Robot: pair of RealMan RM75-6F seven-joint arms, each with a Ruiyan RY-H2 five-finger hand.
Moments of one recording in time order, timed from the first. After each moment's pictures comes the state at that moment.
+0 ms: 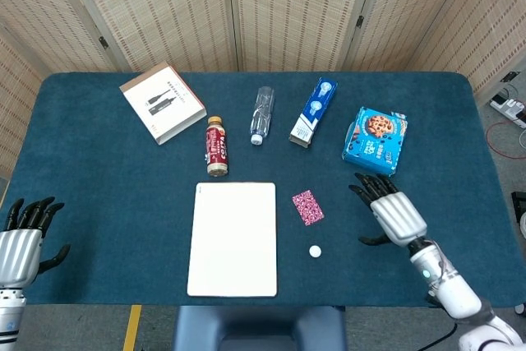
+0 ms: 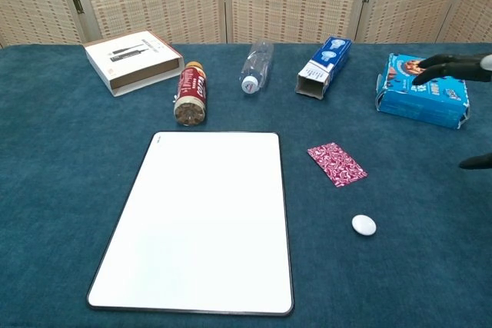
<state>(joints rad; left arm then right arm) -0.12 -1.16 -0.06 -1.61 1.46 1.49 0.18 0.44 -1.15 0.13 -1.74 -1.41 0.96 -0.26</state>
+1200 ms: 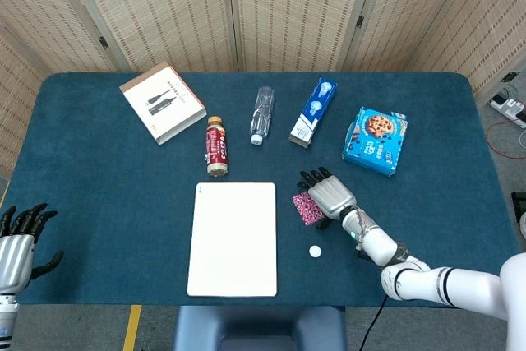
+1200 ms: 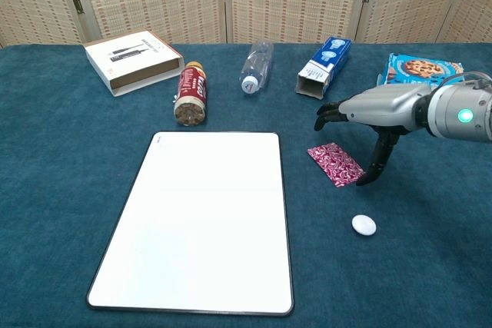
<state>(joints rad) -0.09 -1.16 -0.05 -1.59 1.44 1.48 0.14 0.89 -1.42 0.07 -1.50 -0.88 0.70 -0.63</state>
